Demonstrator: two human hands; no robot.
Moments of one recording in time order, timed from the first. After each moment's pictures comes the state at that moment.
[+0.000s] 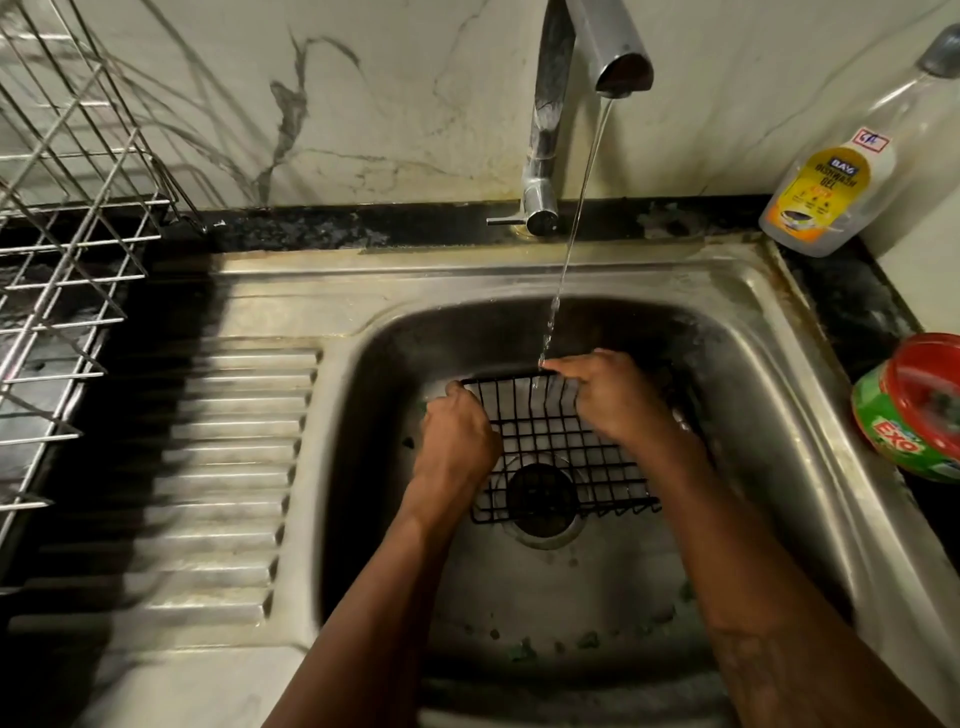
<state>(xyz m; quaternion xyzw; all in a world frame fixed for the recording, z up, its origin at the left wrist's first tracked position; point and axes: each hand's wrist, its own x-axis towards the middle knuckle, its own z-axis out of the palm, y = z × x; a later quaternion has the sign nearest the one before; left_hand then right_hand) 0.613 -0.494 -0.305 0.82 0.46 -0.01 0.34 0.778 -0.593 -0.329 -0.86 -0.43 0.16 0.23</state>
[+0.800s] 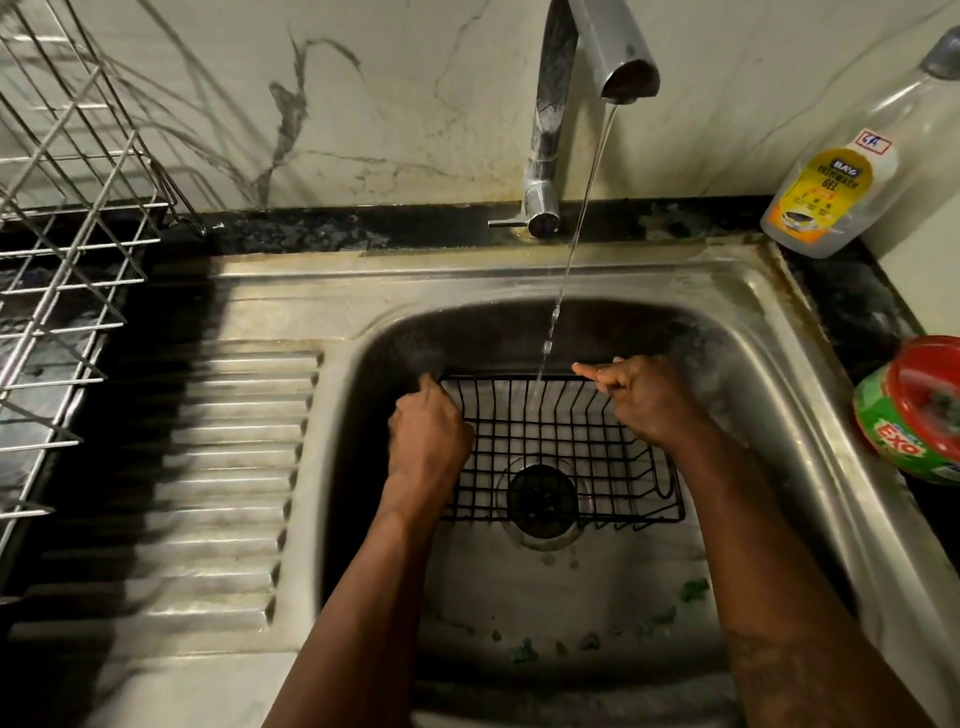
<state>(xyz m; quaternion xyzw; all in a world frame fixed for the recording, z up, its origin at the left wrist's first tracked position) 0.602 -0.475 -0.302 0.80 0.53 0.02 0.29 0.801 -0.624 -0.319 -0.87 -0.37 0.21 0.24</state>
